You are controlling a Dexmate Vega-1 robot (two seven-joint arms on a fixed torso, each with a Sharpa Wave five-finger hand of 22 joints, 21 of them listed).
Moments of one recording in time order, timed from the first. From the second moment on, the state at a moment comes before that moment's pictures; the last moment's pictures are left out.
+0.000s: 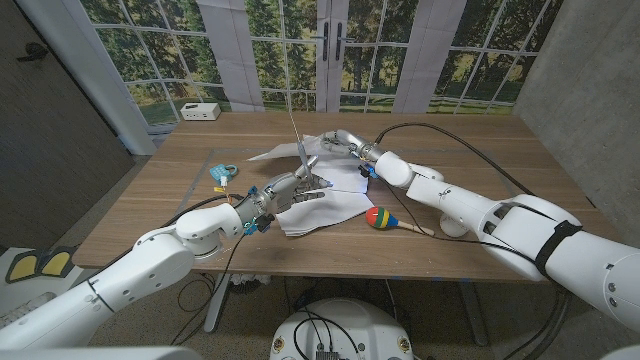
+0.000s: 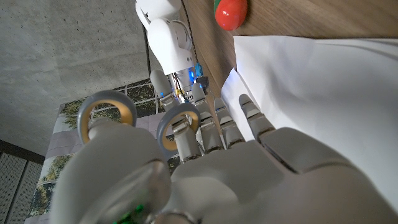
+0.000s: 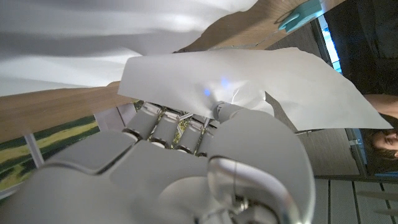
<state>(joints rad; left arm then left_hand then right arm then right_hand) 1.19 0.94 0.35 -2.10 -0.82 0.10 -0.05 0.65 -0.04 -0.32 0.11 0.34 0.91 -0.05 0.66 0.47 0.65 -0.03 0.23 0.51 0.32 -0.04 0.22 0.20 0.23 0.10 0.21 0.19 -0.31 -0.26 -0.91 -0.74 -0.13 0.51 -0.07 0.89 0.21 0.55 0.15 0.20 0.59 -0.19 0.28 0.50 0.68 -0.17 0.54 0.50 0.67 -0.06 0.47 0.43 0.63 -0.06 0.45 0.26</state>
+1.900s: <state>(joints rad) 1.15 0.93 0.37 -2.08 -0.82 0.13 -0.07 0.65 -0.04 -0.32 0.11 0.34 0.91 -0.04 0.66 0.47 0.66 -0.03 0.22 0.51 0.32 -0.04 0.22 0.20 0.23 0.10 0.21 0.19 -0.40 -0.24 -0.70 -0.83 0.29 0.33 0.18 0.87 0.20 0.58 0.11 0.18 0.58 -0.15 0.31 0.68 0.80 -0.16 0.70 0.58 0.96 -0.14 0.56 0.62 0.64 -0.06 0.72 0.39</state>
